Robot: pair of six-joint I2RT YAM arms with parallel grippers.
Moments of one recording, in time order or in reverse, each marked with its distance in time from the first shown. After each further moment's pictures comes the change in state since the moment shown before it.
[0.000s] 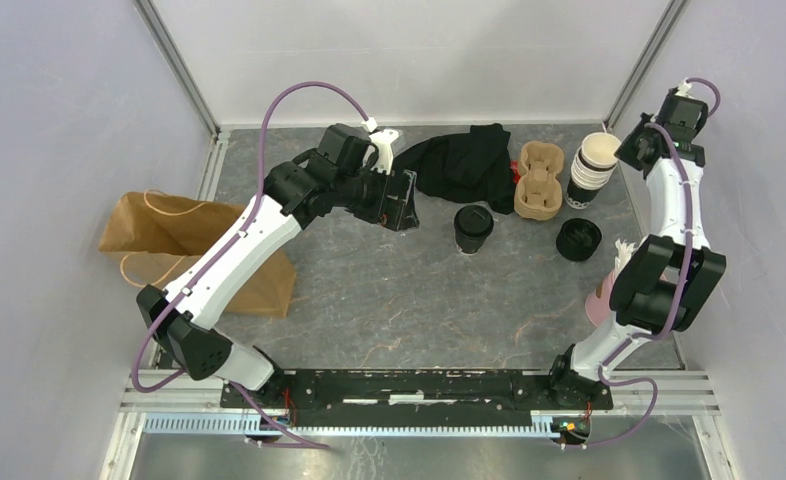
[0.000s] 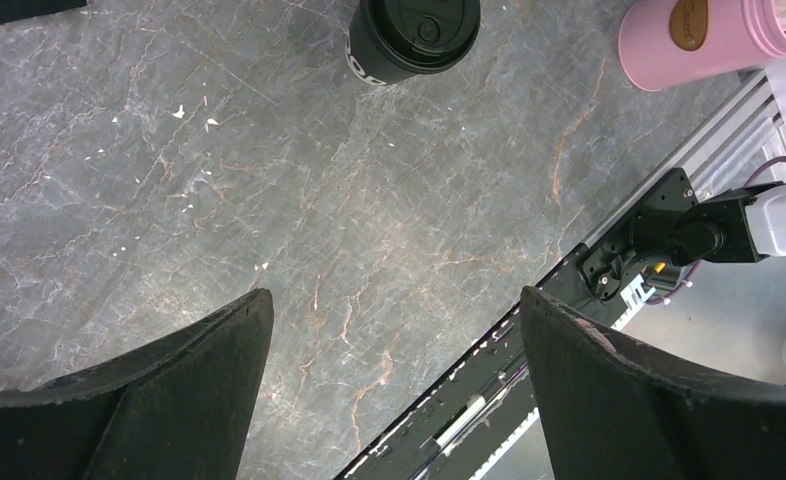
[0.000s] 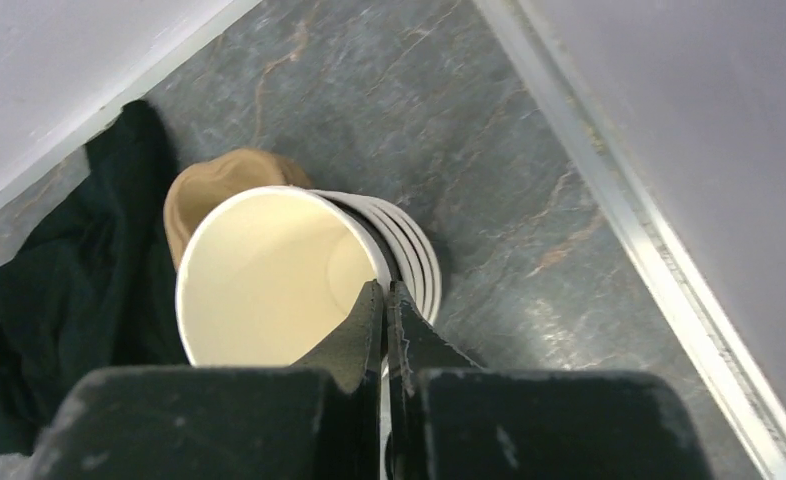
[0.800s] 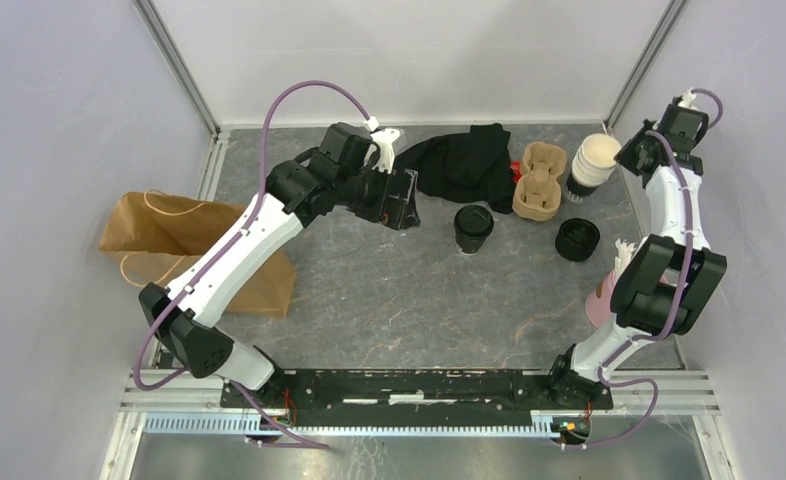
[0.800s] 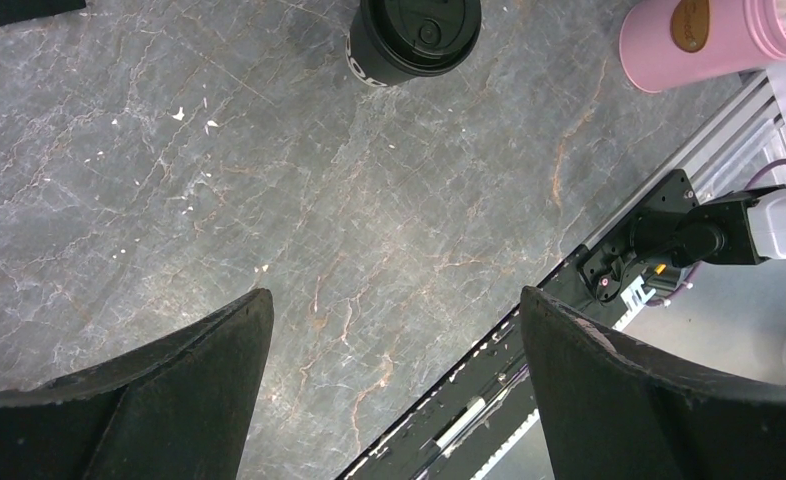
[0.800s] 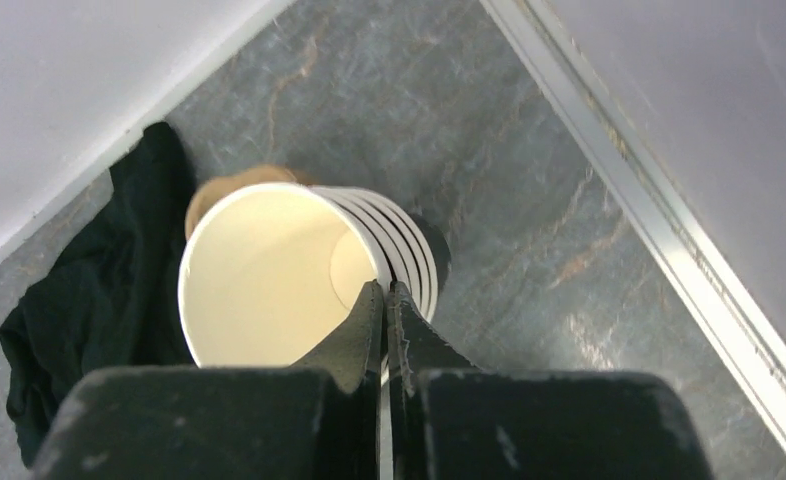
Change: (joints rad) left arm 0.000 0.012 0.009 -0.001 0.000 0.000; right arm -0.011 0.011 -0.041 0.103 -0.031 0.043
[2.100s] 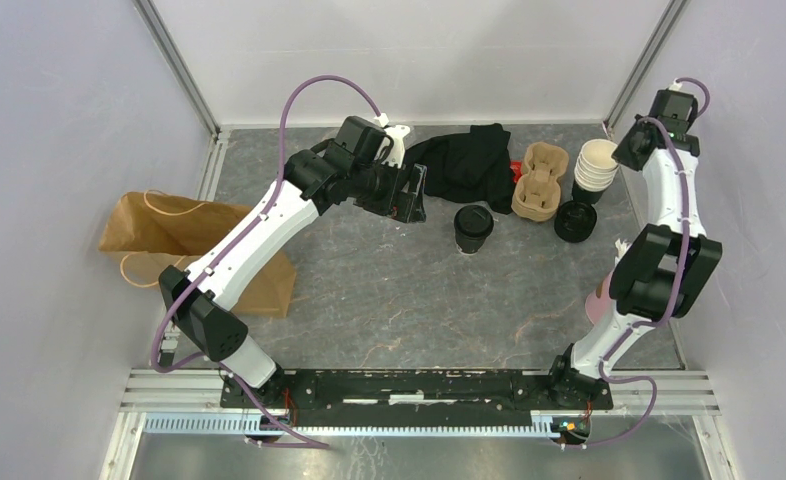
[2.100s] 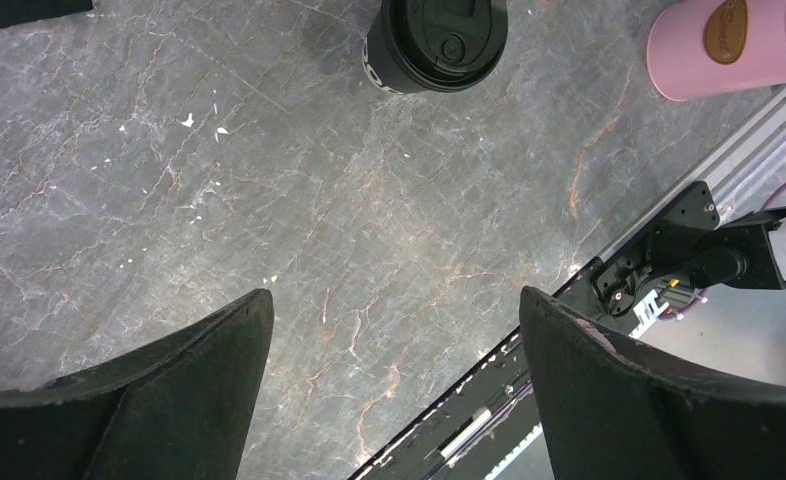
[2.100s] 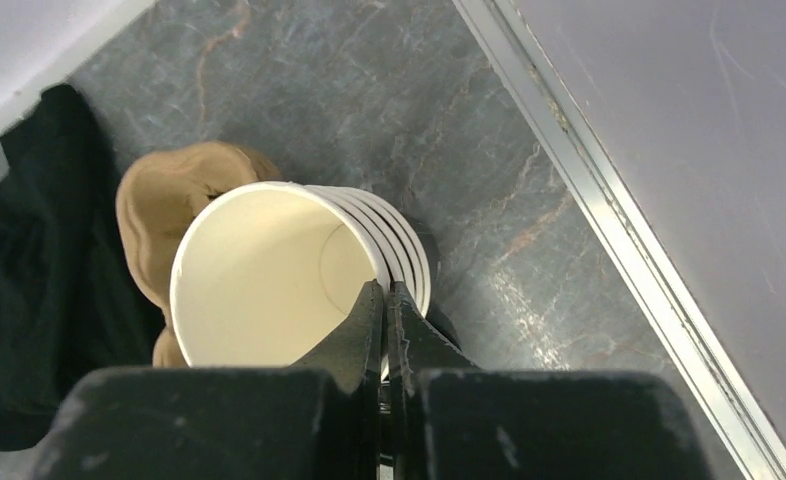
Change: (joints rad) left arm 0.000 0.107 0.081 -0.026 -0.019 0.000; right arm 0.040 0.076 0.142 -0.220 0.159 -0.086
